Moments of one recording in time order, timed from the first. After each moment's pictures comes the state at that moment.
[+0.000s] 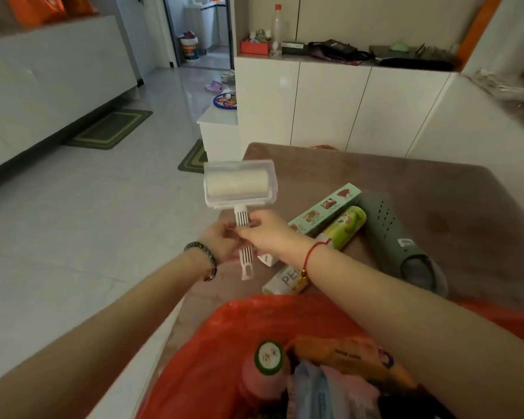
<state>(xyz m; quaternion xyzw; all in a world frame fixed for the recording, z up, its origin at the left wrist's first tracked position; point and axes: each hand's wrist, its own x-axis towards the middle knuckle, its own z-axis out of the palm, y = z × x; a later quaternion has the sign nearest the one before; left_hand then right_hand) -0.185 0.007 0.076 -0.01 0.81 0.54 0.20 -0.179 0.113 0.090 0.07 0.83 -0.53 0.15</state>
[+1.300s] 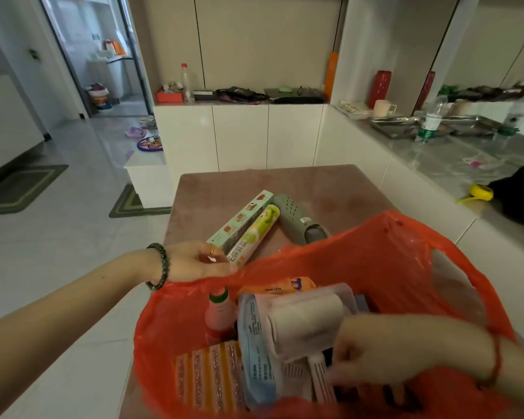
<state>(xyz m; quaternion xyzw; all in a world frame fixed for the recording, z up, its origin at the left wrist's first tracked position) -0.074 -0.002 0.167 0.37 0.86 0.18 0.29 0.142 0.192 0.195 0.02 0.91 -0.22 0.36</state>
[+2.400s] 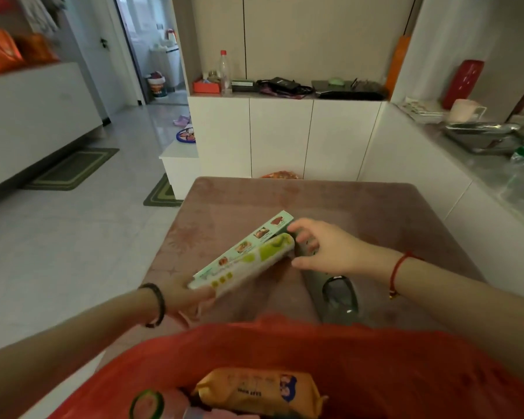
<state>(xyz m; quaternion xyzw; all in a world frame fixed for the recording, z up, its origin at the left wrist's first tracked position) -0.173 0.076 0.073 0.05 0.90 0.29 0.32 -0.115 0.331 0.147 -0.02 0.95 -0.29 0.10</state>
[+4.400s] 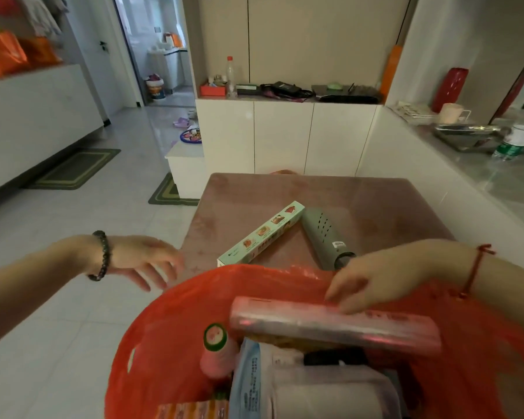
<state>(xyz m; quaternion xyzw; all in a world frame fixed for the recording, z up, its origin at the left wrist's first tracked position) -0.166 -0.038 0.158 0.08 0.86 0.32 0.40 -0.017 0.286 0.202 -0.12 0.89 -0.15 0.41</state>
